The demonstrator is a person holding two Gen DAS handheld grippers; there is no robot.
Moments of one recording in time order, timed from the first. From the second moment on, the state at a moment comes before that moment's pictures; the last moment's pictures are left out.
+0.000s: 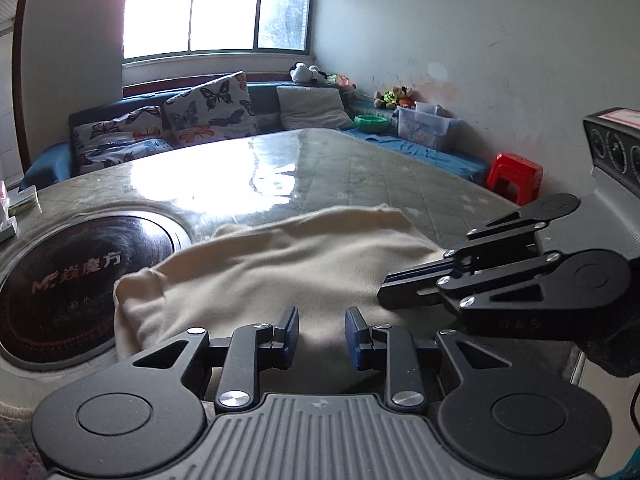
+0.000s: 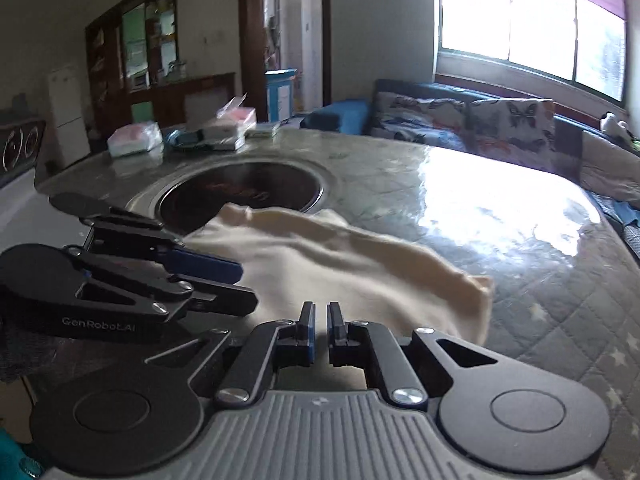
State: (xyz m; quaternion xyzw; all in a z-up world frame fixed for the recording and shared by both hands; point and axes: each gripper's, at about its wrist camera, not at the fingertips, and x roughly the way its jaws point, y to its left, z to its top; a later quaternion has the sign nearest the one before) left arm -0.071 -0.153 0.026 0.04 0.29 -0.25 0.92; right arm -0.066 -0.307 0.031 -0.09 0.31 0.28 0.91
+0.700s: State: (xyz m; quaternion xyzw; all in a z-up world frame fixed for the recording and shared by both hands) left arm -0.067 -0.106 0.026 -0.04 0.31 -0.19 0.93; right arm -0.046 -0.287 0.032 -0.08 0.32 0.33 0.89
